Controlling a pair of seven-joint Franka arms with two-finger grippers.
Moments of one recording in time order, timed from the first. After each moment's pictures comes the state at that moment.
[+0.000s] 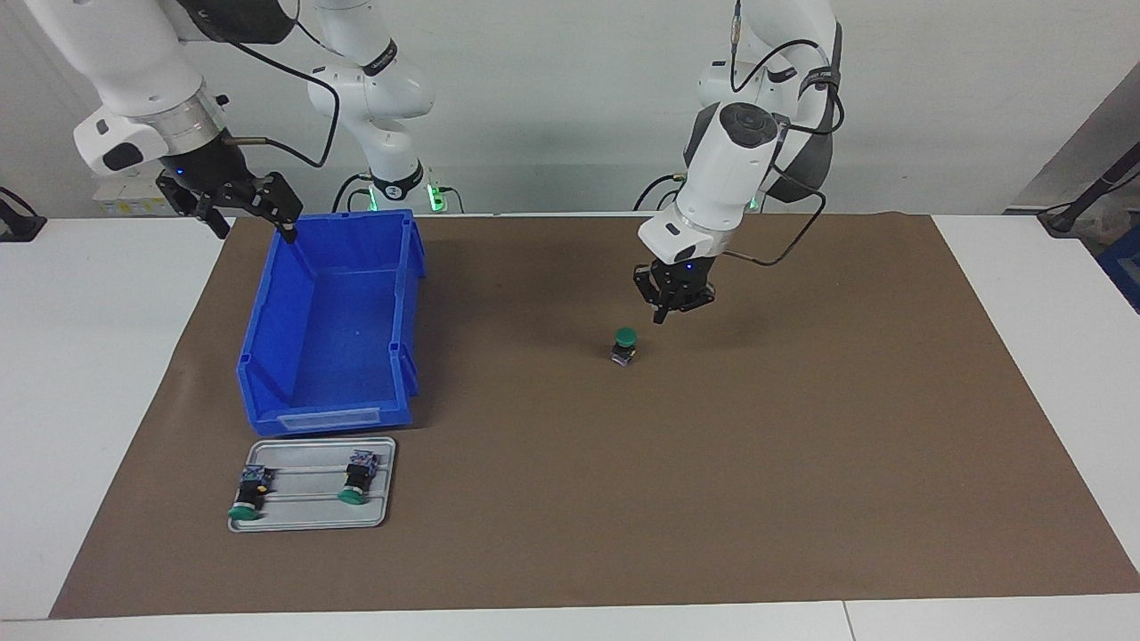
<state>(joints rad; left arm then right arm) -0.42 0.07 -0.09 -1.96 -0.13 2.18 -0.13 0.00 0.00 -0.05 -1.54 0.02 1.50 0.09</state>
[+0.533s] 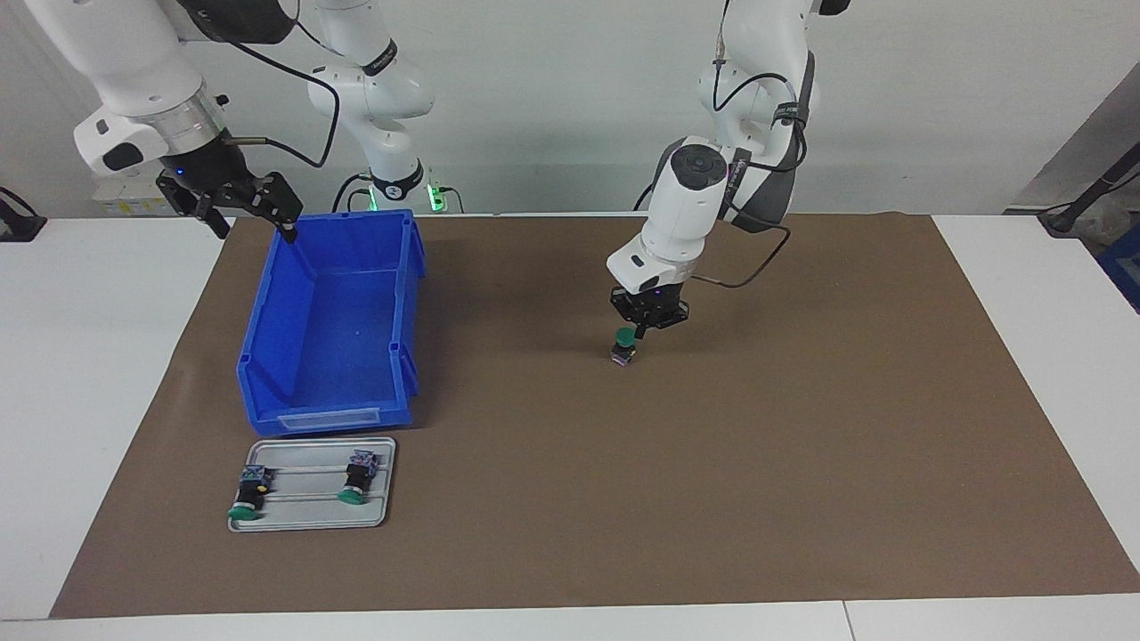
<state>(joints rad) -0.48 0.18 -0.09 -1.96 -0.07 2.23 -0.20 0.00 0.00 -0.05 -1.54 0.02 1.50 0.09</state>
